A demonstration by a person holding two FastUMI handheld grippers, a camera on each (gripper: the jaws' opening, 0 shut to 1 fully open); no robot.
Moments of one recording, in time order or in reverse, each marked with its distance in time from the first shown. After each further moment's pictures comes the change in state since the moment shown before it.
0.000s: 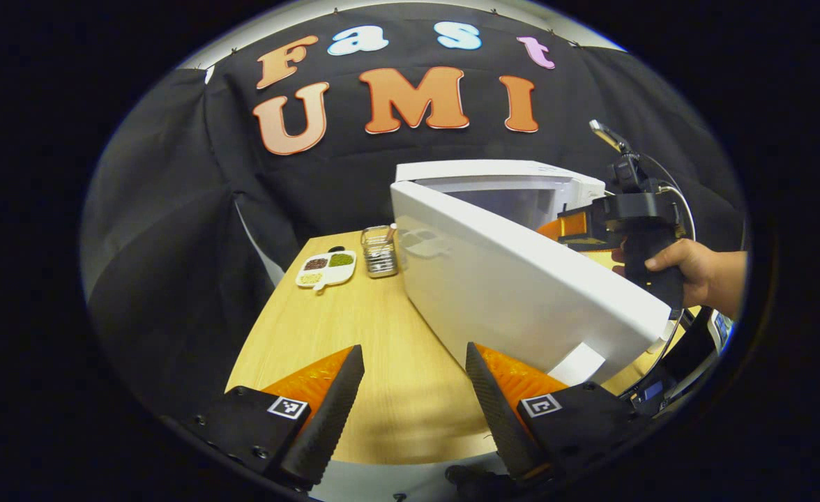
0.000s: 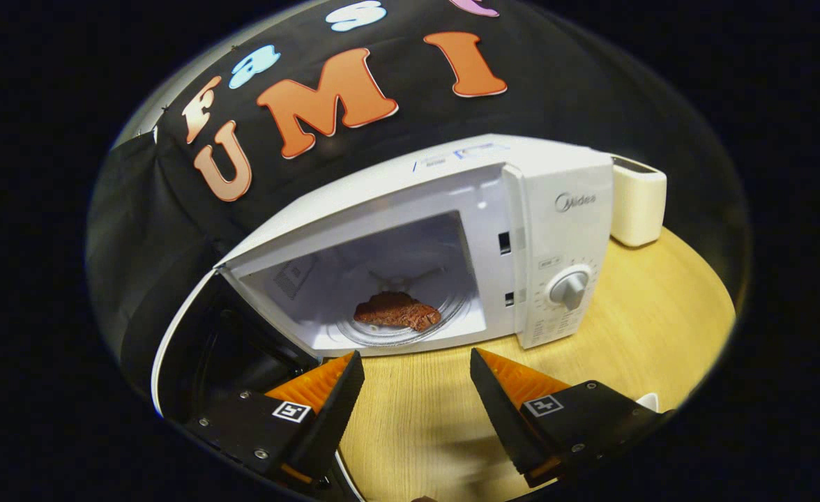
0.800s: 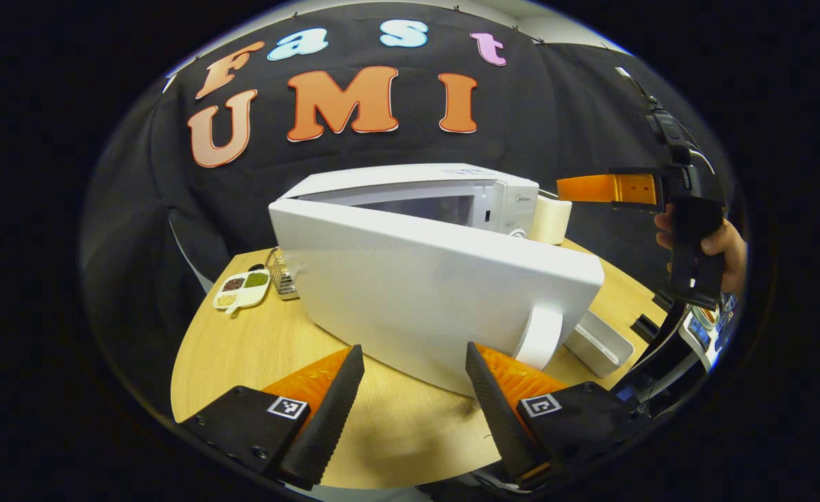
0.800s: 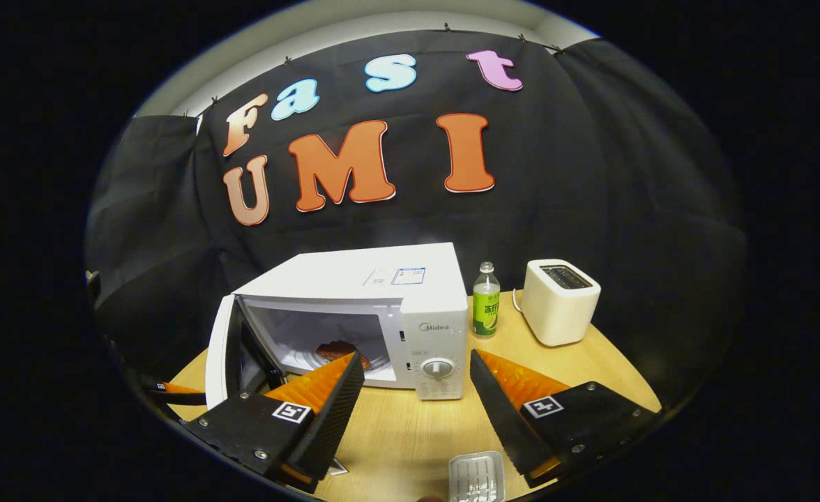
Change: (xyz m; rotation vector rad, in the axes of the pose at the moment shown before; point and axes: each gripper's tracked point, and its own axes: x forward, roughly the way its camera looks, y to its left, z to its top) left arm 0.046 -0.123 0.027 0.018 -0.023 -0.195; right arm -0.108 -0.088 0.077 -0.217 -0.252 -0.061
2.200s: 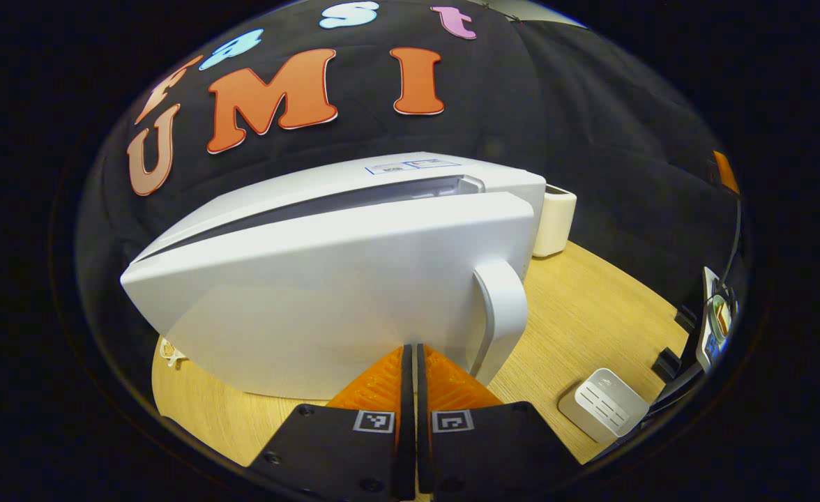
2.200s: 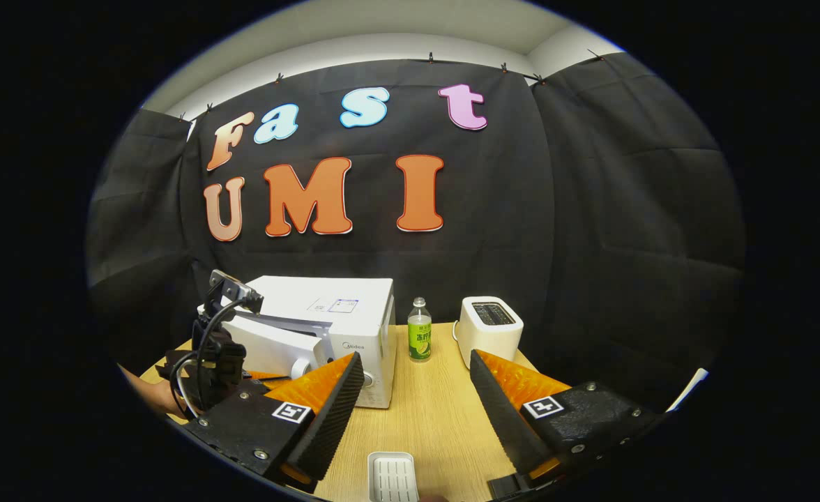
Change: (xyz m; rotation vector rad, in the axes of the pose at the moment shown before) left arm 0.175 -0.064 0.069 0.110 0.027 -0.017; right arm -0.069 -0.088 0.041 -0.040 -0.088 -0.135
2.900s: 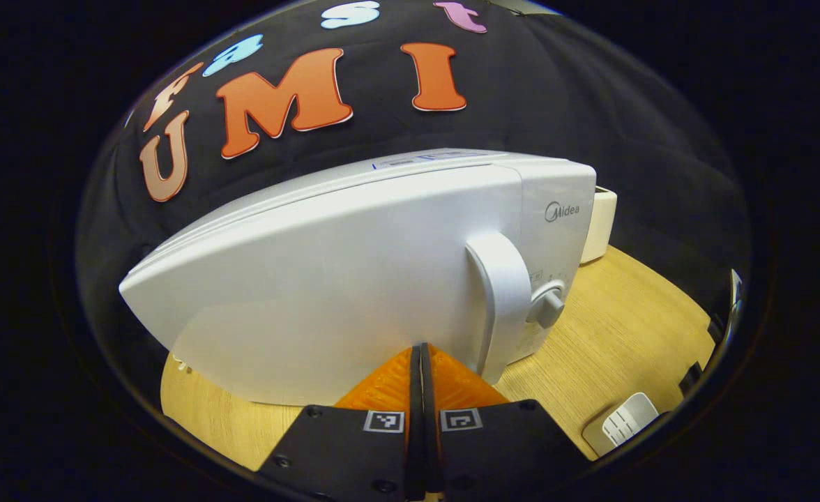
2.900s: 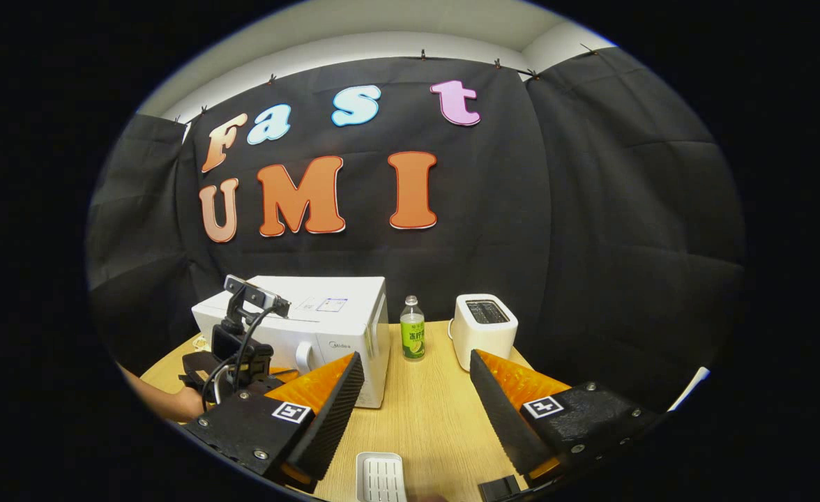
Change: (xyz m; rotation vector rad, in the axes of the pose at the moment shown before) left arm 0.030 0.005 0.001 0.037 -0.006 0.146; right arm 0.006 -0.014 -0.001 0.022 0.020 0.008
